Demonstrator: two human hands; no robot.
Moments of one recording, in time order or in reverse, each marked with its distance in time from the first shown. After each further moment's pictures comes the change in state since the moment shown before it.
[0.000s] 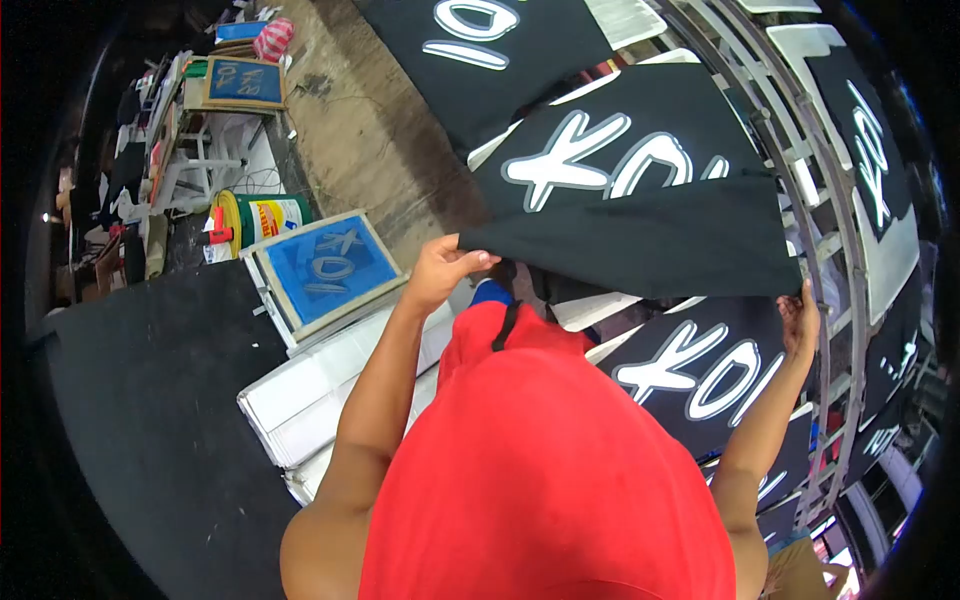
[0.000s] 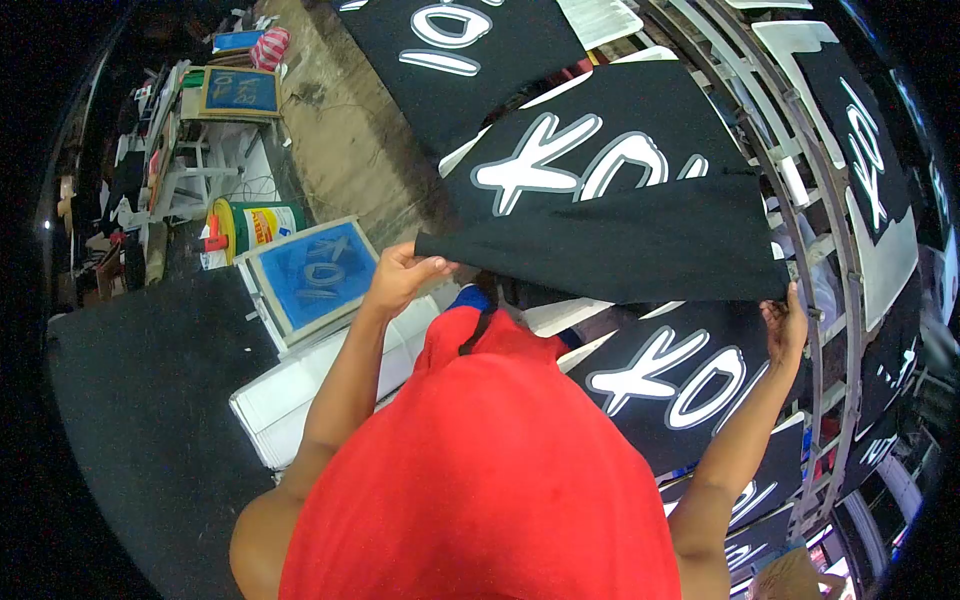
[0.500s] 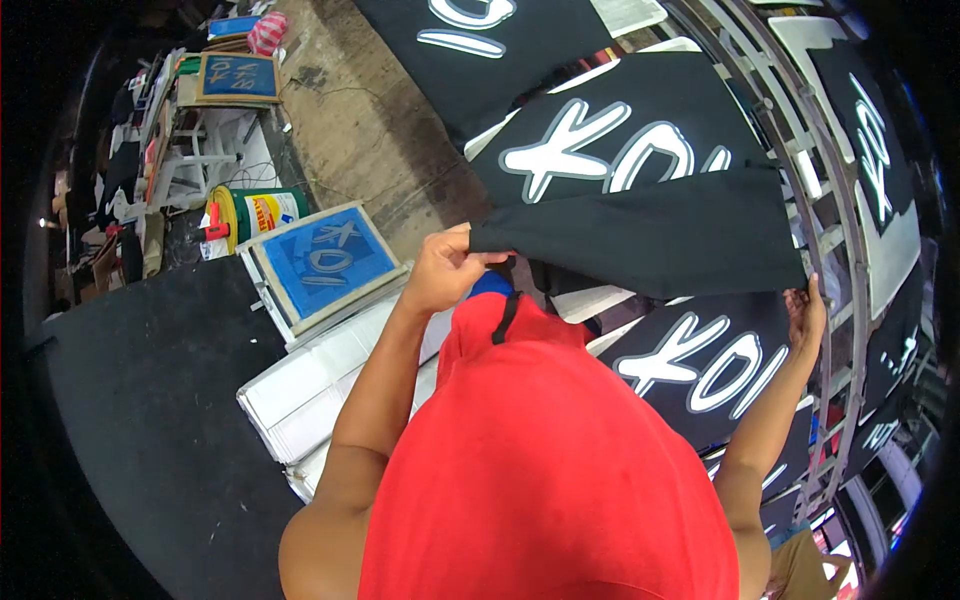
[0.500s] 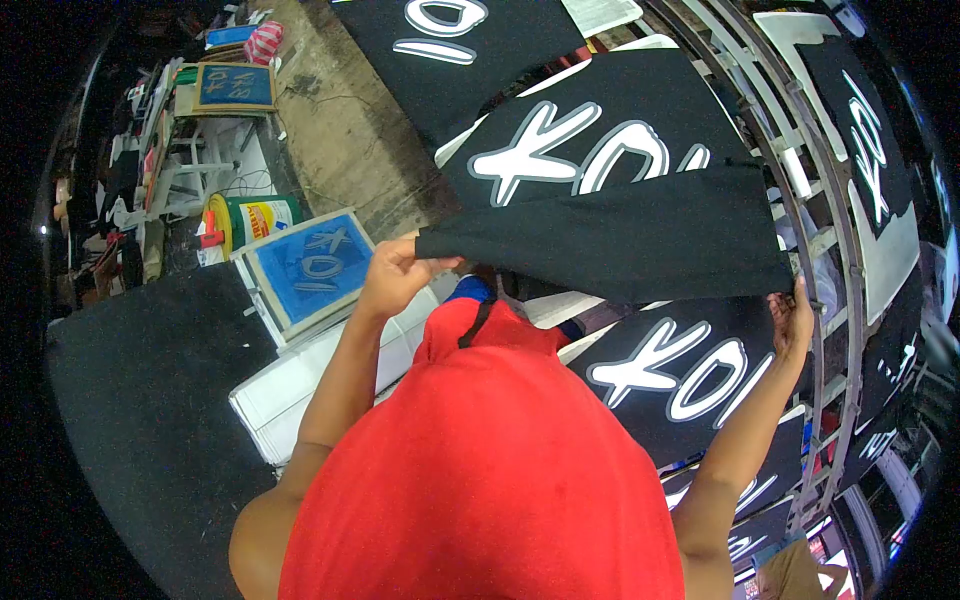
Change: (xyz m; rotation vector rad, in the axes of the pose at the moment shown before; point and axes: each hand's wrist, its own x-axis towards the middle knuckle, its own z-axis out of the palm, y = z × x) left_hand -0.010 0.042 0.030 0.189 -0.099 0.303; right_hand 0.013 0.002 -0.015 0.010 0.005 -0.034
